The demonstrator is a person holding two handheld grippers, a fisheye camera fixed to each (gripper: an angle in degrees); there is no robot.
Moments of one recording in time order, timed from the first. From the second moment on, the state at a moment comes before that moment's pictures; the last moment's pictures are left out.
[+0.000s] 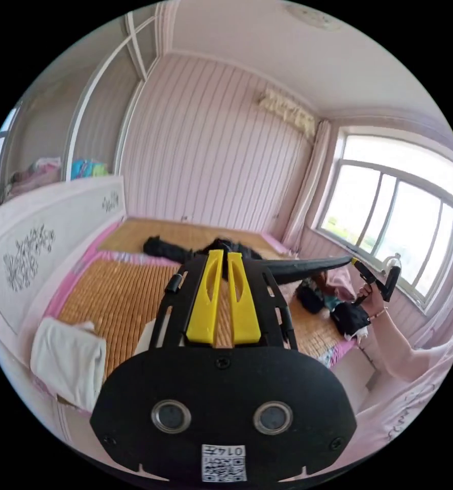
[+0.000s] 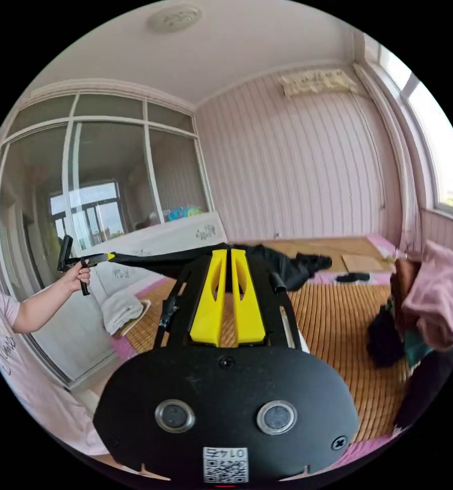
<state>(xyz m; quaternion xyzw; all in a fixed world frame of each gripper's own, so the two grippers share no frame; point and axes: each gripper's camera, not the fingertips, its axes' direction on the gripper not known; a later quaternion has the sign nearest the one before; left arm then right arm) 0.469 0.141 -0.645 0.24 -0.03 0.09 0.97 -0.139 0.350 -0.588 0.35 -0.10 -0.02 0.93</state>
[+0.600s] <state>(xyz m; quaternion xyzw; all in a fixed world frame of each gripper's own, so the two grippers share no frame) 0.279 0.351 -0.328 -0.12 -0.01 -0.12 0.99 -0.104 0.456 -0.312 0.01 -0.18 0.19 0.97</state>
